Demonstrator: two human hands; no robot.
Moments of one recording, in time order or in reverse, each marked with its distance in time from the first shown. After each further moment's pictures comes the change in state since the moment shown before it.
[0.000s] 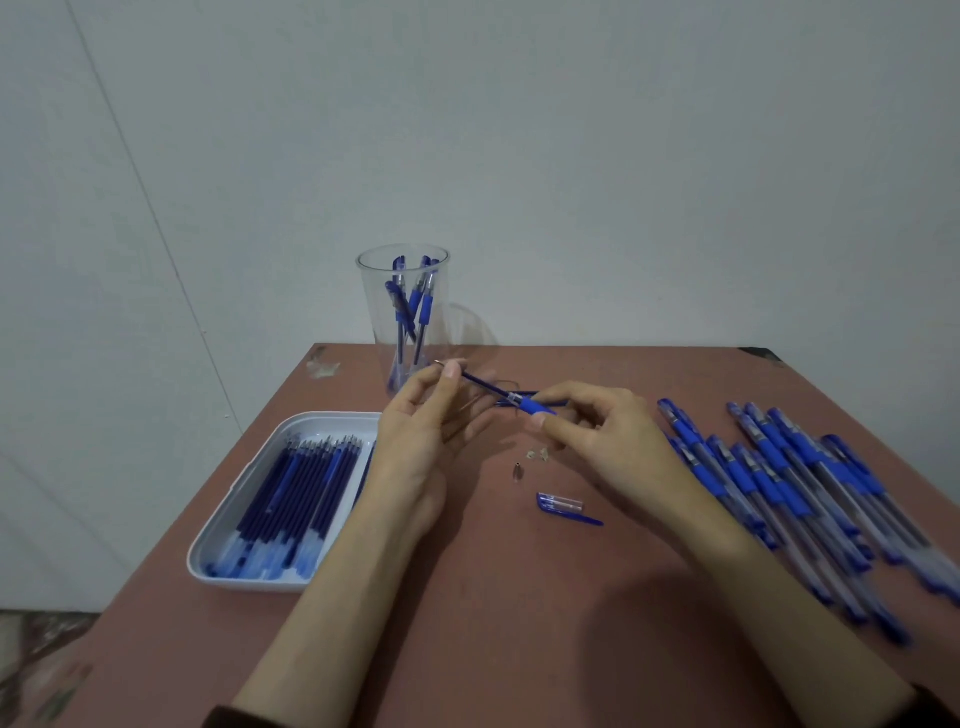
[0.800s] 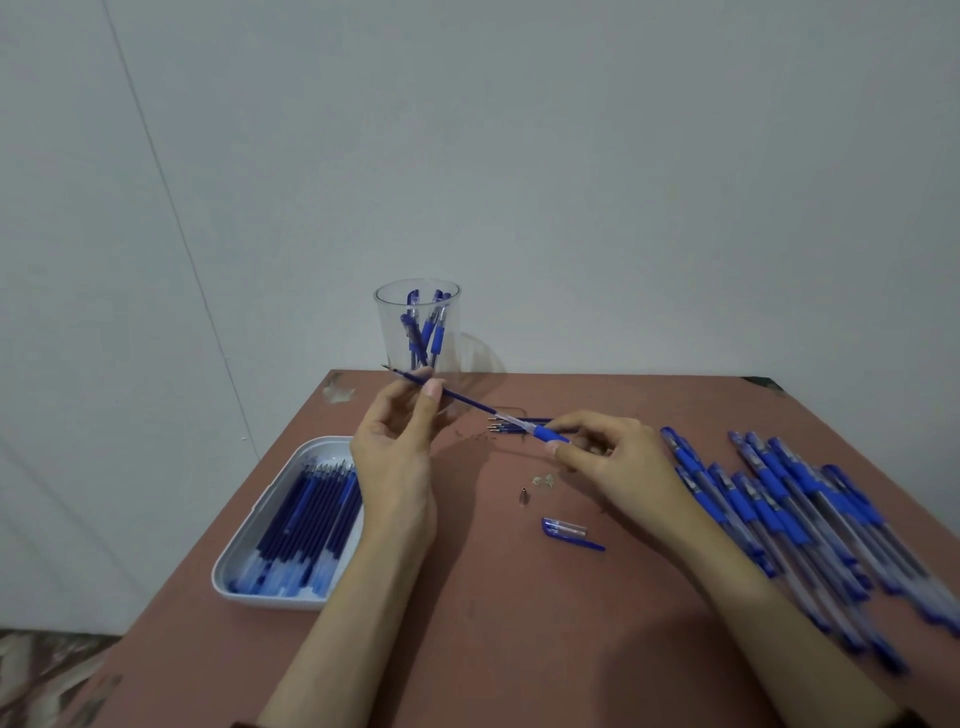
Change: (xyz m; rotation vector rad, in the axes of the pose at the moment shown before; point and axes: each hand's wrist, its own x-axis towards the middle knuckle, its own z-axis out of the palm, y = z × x) left_hand 0.001 0.004 -0.004 0.028 0.242 0.378; right_hand 0.002 0.004 -0.007 -0.050 0.041 0.001
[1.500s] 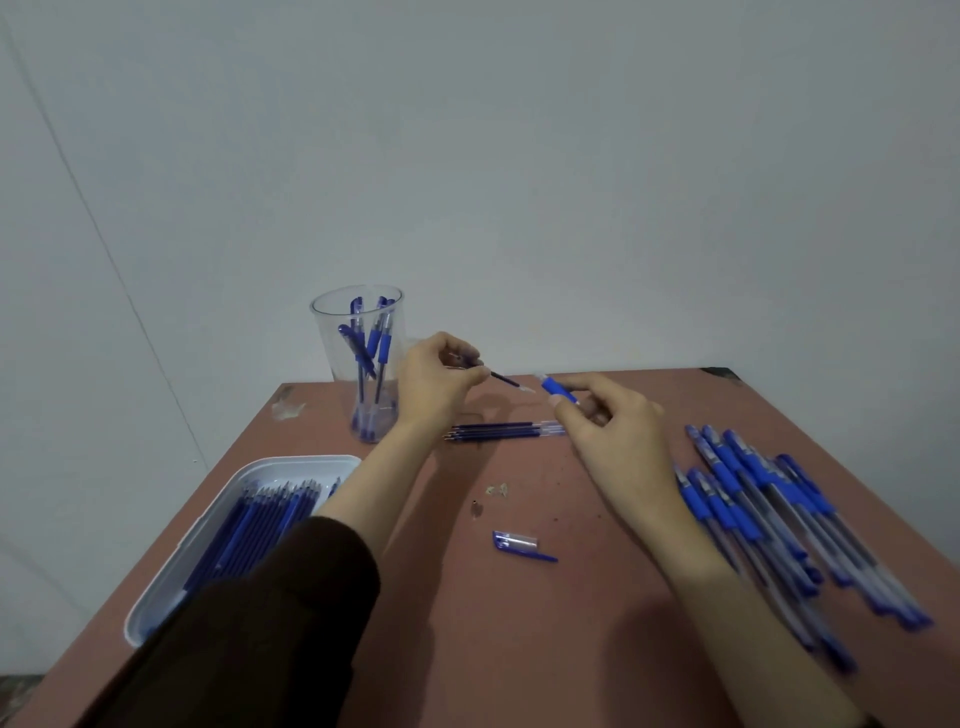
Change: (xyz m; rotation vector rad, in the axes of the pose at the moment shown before) left_hand 0.067 -0.042 0.069 0.779 -0.316 0.078; right_hand 0.014 0.011 -0.020 -0.117 0.391 -0.036
